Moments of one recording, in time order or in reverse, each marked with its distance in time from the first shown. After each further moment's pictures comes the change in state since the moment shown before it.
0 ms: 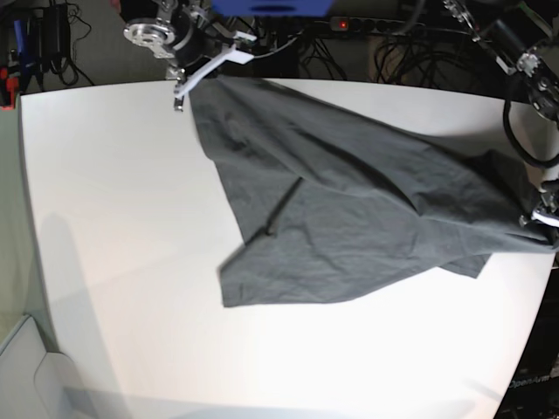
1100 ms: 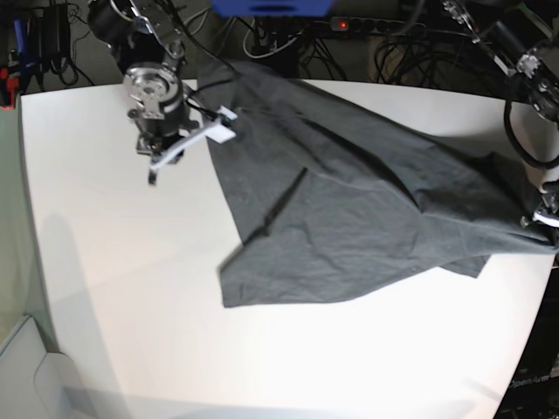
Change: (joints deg) left arm -0.4 0.1 -0.2 0.0 0.2 0.0 0.0; right arm 14.5 -5.5 2.3 0.0 -12.0 0.3 -9.9
